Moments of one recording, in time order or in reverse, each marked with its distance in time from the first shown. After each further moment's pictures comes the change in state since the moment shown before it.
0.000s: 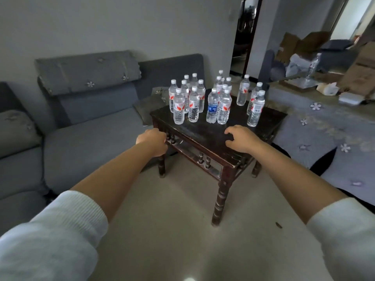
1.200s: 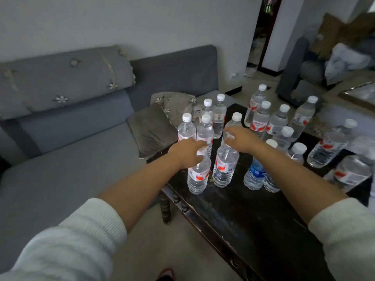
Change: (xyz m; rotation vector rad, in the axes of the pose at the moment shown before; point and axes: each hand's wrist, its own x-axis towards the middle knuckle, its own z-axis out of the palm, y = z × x) left_hand 0.532 -0.043 0.009 -0.171 -0.129 0.336; right_hand 0.544 -0.007 0.016 0.113 -0.089 0.035
